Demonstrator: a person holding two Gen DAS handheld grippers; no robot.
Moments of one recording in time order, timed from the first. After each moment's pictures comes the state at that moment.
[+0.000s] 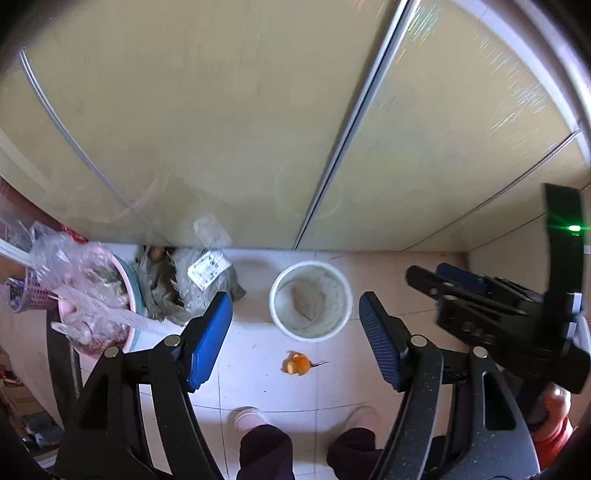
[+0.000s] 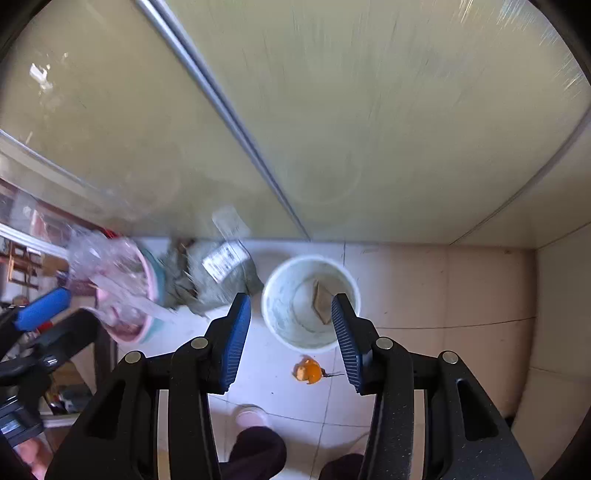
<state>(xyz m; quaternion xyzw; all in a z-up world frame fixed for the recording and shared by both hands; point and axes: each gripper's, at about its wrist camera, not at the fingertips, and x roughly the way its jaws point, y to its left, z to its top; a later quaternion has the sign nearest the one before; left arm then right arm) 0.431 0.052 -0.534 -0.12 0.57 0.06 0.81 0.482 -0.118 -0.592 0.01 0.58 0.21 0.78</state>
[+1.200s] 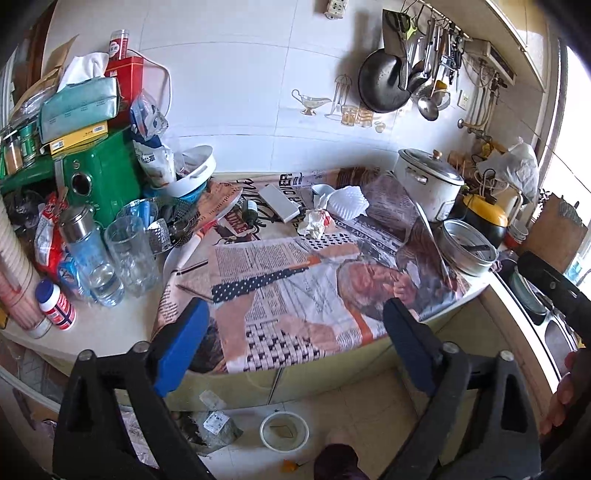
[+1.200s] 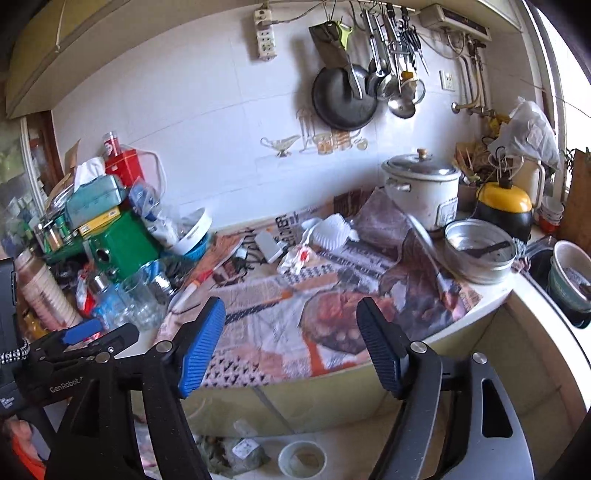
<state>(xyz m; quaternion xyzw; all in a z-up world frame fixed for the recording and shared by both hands) 0.476 0.065 -0.102 -0.07 0.34 -0.03 0.94 0.423 -0.166 -0.116 0.07 0.25 0.08 0.96</state>
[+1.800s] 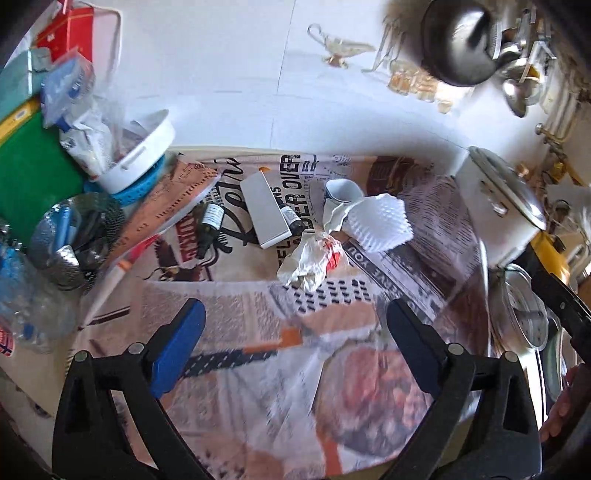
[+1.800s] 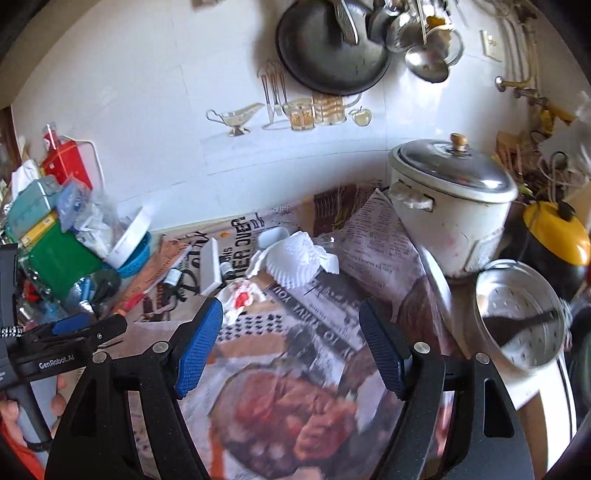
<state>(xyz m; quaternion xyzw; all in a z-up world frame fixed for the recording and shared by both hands) 0.757 -0.006 -0.163 -0.12 0.42 0.05 0.90 0.694 -0.252 -0.153 0.03 0.33 0.13 0.94</state>
